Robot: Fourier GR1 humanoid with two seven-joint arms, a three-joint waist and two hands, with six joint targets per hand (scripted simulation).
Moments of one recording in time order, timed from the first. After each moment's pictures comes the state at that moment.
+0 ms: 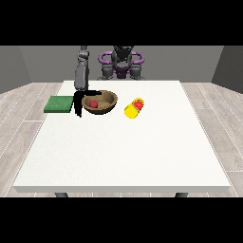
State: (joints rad) left arm -1.03 0.61 0.47 -1.06 0.63 -0.39 0.24; right arm -0.61 -0.19 -0.34 -0.56 -0.23 0.07 -0.62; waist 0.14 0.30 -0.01
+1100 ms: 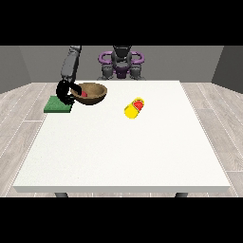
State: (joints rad) left arm -0.94 0.67 0.52 -0.93 0.68 -0.44 0.23; right arm -0.67 -0.33 -0.27 -0.57 -0.17 -0.08 -0.17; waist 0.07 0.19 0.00
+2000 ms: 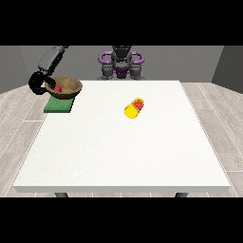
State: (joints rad) left arm -0.92 0.73 0.52 -0.96 0.73 -0.42 0.23; right arm -0.64 -0.60 -0.30 -0.53 -0.16 0.11 -0.16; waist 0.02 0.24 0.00
